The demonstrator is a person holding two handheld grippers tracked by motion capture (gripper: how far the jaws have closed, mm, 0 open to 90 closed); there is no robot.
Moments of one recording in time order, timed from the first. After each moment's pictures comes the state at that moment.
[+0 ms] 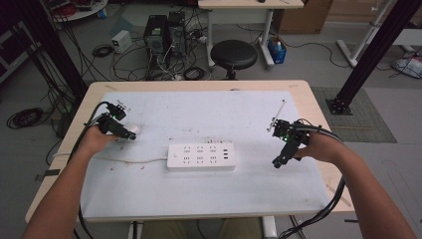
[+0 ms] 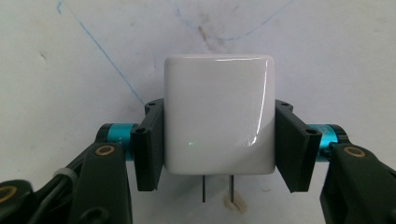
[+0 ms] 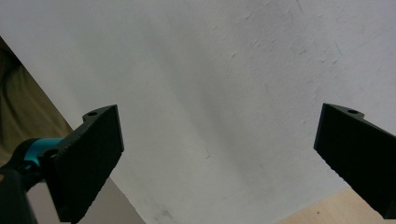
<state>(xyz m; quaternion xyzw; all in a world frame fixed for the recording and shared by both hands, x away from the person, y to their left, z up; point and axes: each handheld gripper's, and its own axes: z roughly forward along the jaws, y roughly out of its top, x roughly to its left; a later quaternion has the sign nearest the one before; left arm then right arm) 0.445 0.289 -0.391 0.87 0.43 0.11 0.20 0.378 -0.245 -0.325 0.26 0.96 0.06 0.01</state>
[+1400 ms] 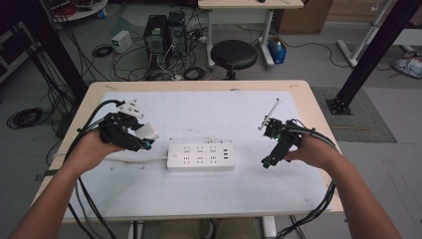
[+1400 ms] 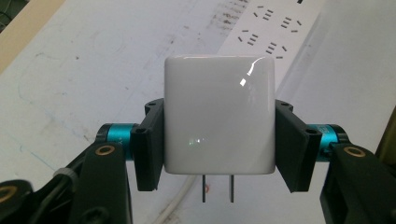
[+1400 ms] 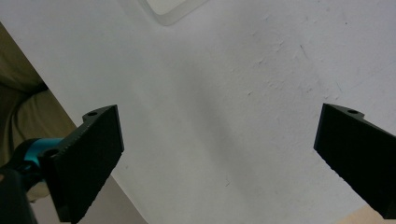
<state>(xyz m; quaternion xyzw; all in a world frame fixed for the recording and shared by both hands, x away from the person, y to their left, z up) 0.339 0.204 -0.283 0.91 0.26 0.13 0.28 0.362 -0.219 -0.311 0.26 0.96 0.10 0.03</state>
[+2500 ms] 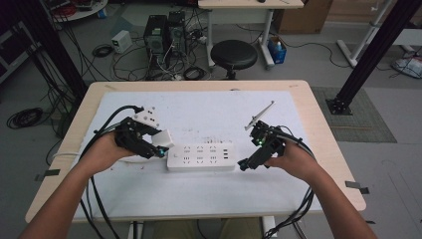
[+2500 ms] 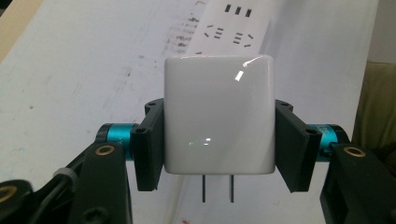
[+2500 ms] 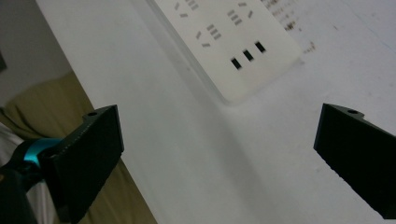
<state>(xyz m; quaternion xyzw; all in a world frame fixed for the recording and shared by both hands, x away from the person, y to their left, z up) 0.336 0.169 -0.291 0.93 0.17 0.11 0.31 0.342 -0.182 -0.312 0.29 0.93 0.25 -0.01</state>
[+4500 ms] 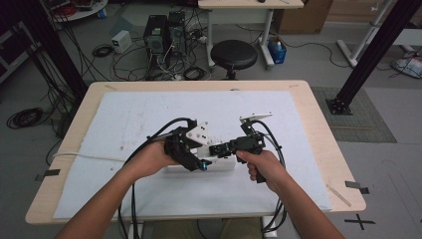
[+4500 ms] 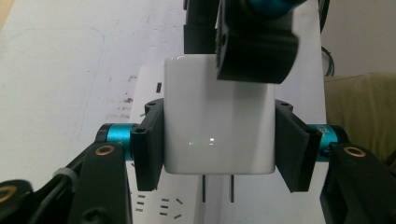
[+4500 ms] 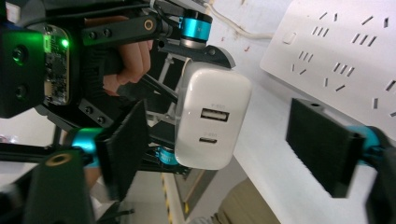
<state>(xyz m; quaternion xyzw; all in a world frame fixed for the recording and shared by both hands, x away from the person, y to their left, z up) 0.325 0.065 -0.305 0.94 0.05 0.09 0.32 0.360 -0.156 -0.358 0.43 0.70 0.45 -0.34</state>
